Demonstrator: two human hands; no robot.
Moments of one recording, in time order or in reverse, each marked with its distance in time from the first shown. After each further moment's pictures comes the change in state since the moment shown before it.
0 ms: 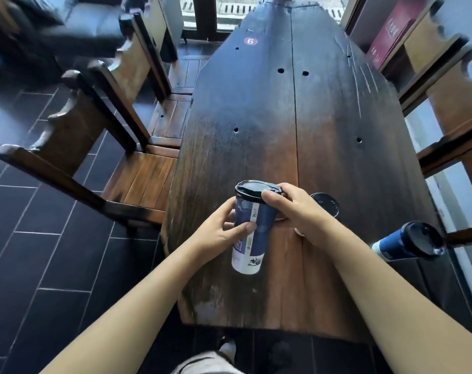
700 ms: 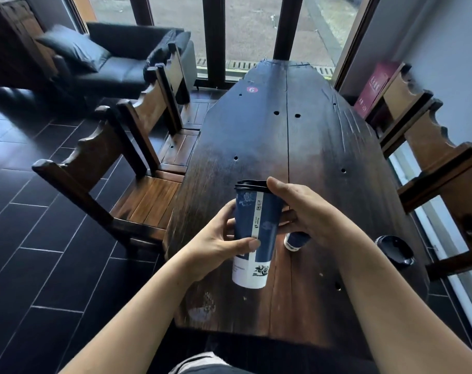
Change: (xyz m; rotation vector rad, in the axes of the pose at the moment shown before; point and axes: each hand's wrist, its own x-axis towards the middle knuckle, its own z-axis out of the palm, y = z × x) left_hand -0.075 0.057 0.041 -0.187 -0.029 0.148; right_hand -0.096 -0.074 -0.012 0.017 -0.029 -0.027
